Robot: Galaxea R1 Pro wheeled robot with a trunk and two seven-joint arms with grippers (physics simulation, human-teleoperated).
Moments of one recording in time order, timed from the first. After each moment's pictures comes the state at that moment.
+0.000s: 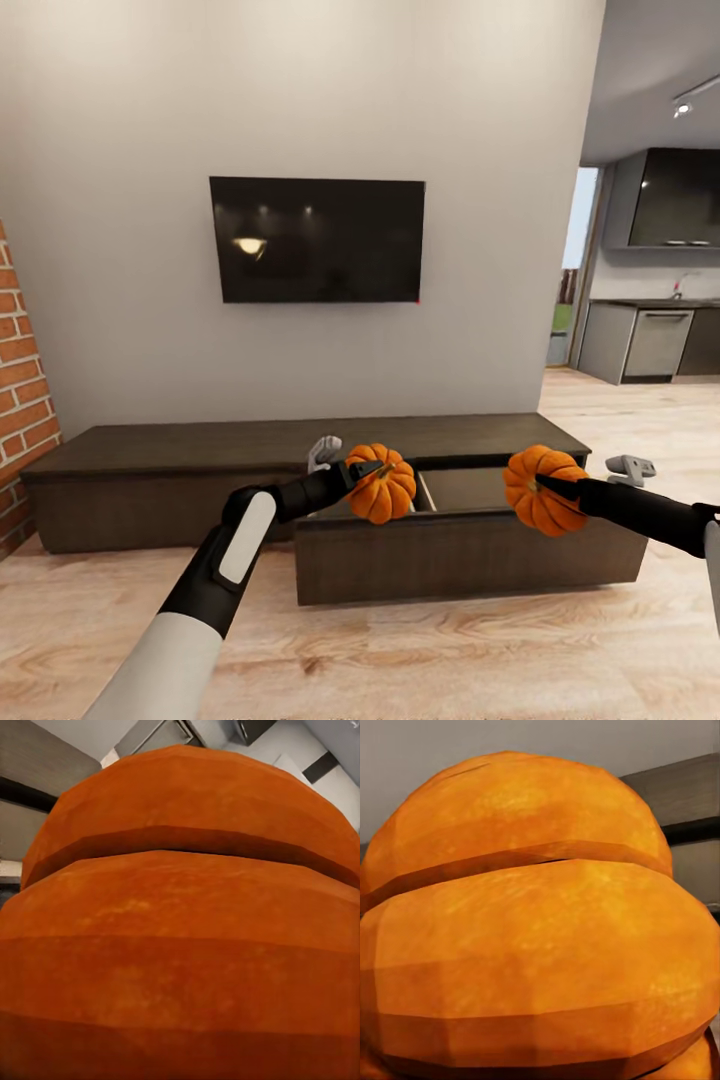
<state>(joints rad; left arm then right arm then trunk) -0.63 -0.14 -0.10 -1.06 0.71 0.77 -0.37 -0.42 -0.24 -0.49 -1.61 0.04 1.04 0.90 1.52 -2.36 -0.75</state>
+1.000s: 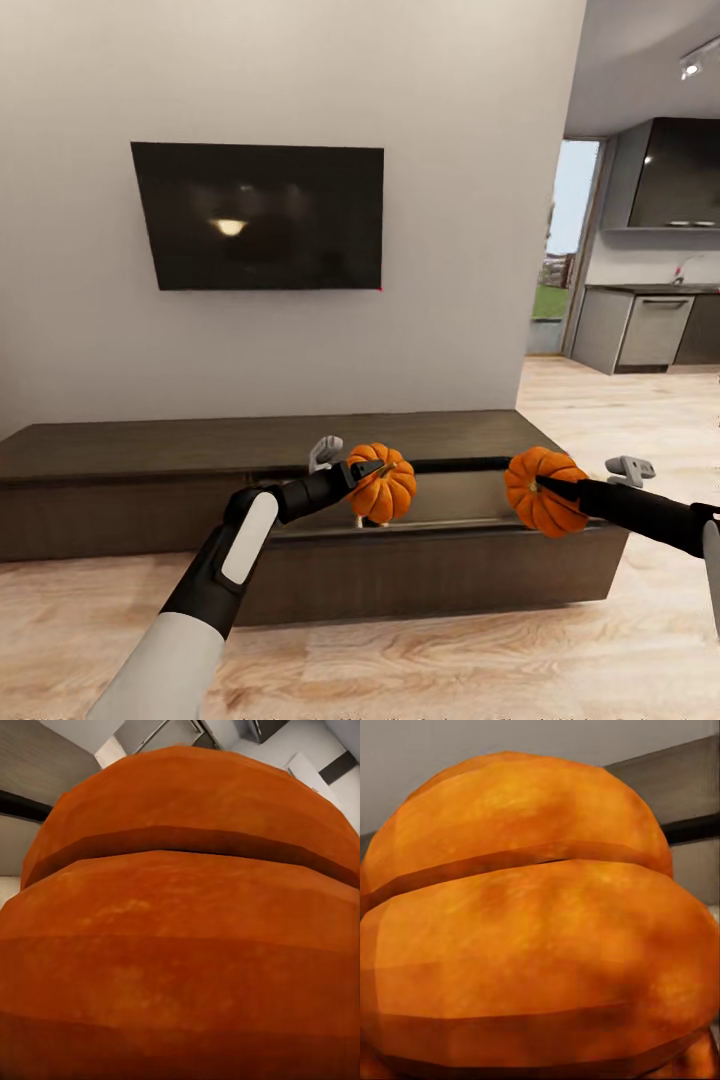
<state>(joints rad) -0.63 -0.14 -0.11 -1.05 0.70 0.75 -0.37 -0.43 -0.25 -0.49 -1.59 0.05 1.04 0.90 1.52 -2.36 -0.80</state>
